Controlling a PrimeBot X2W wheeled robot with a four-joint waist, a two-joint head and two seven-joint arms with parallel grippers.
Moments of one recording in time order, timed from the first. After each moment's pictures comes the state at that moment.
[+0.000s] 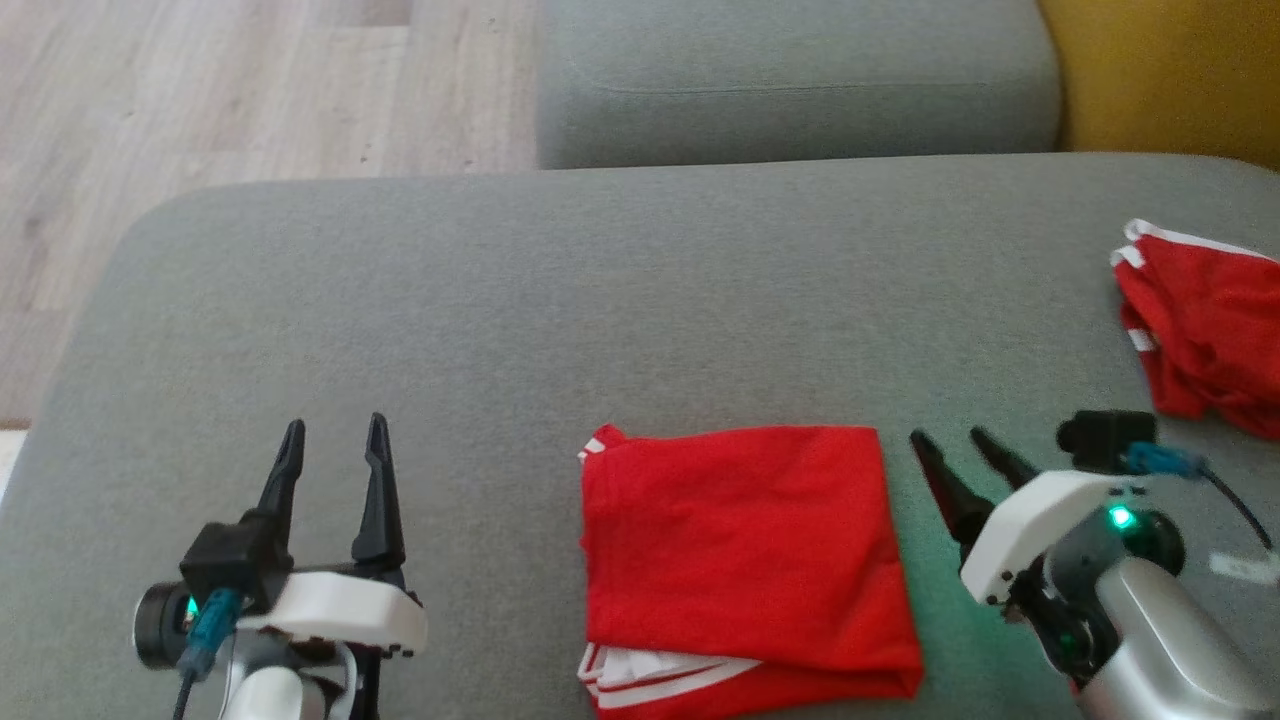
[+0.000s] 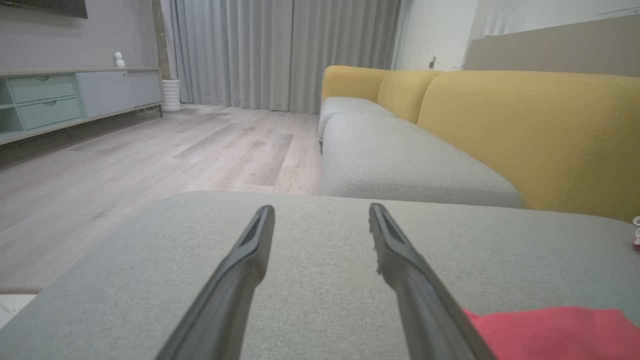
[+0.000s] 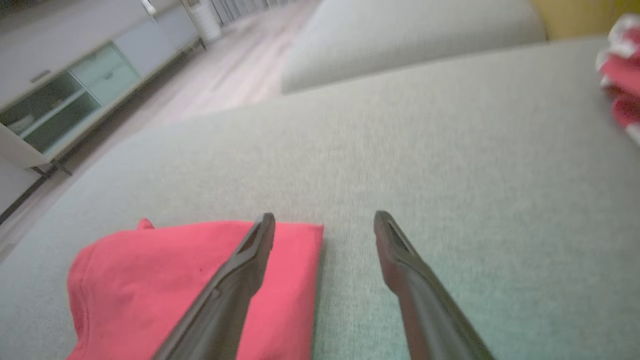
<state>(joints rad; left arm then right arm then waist) 0.01 0.05 -0.12 0.14 -0.15 0.06 -0.25 -0.23 -0.27 0.34 0.49 0.61 0.12 0.07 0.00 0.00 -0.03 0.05</state>
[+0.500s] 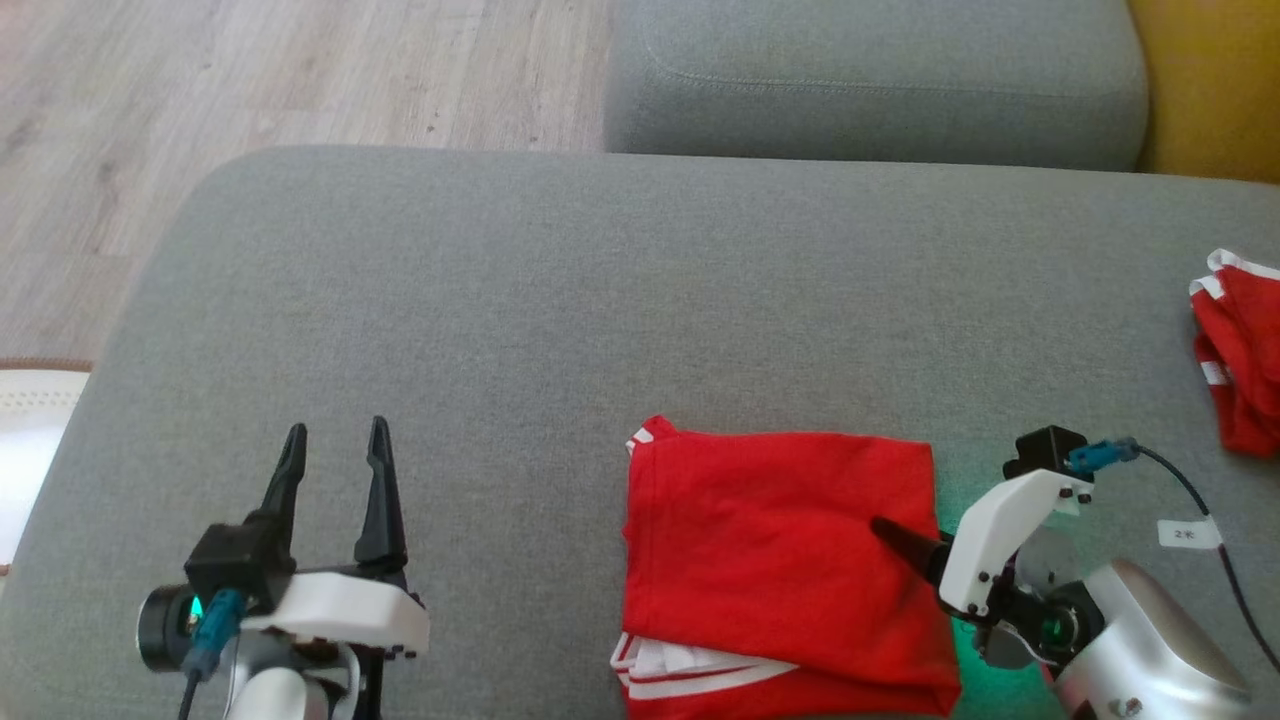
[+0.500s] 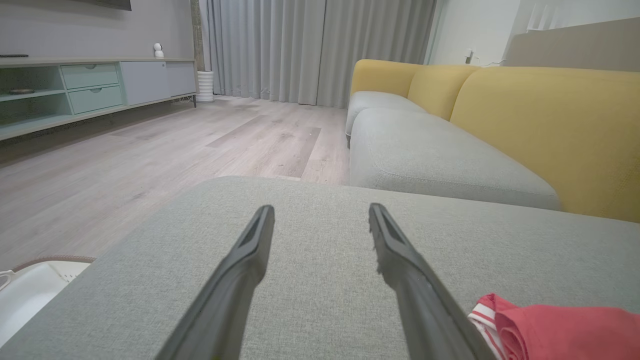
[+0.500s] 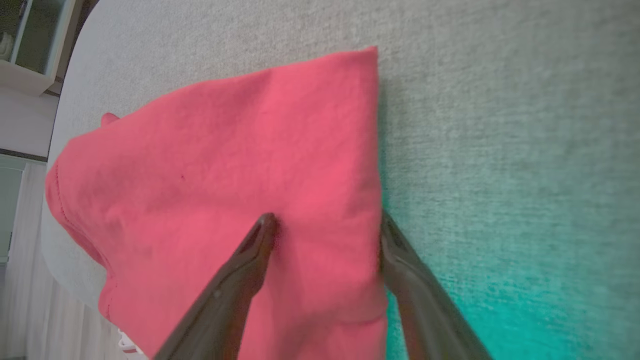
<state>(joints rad) 0.01 0.05 -0.12 0.16 -0.15 0.06 -0.25 -0.34 -0.20 0.35 0.76 0.82 0.12 0.53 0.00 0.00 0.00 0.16</state>
